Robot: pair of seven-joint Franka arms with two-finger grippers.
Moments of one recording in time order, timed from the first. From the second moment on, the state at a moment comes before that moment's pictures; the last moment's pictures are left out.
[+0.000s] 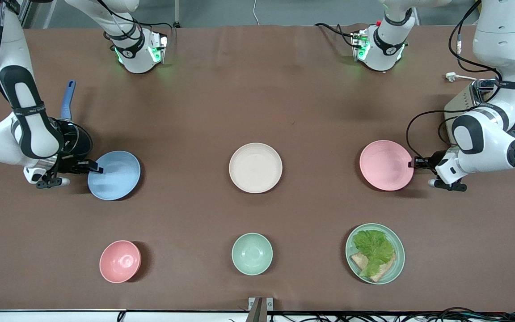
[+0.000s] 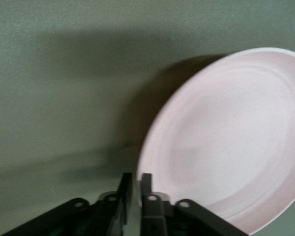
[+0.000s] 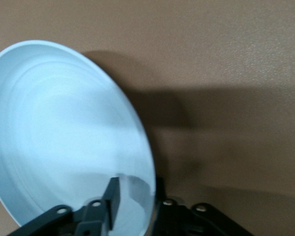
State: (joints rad) left arm -0.03 0.47 0.19 -2.05 -0.39 2.21 0.55; right arm -0.15 0.48 -0.16 -2.10 0.59 2.32 -0.78
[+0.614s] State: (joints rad) left arm -0.04 0.29 0.05 -2.01 -0.40 2.13 0.46; right arm -0.15 0.47 -0.18 -2.01 0.62 2.13 -0.66
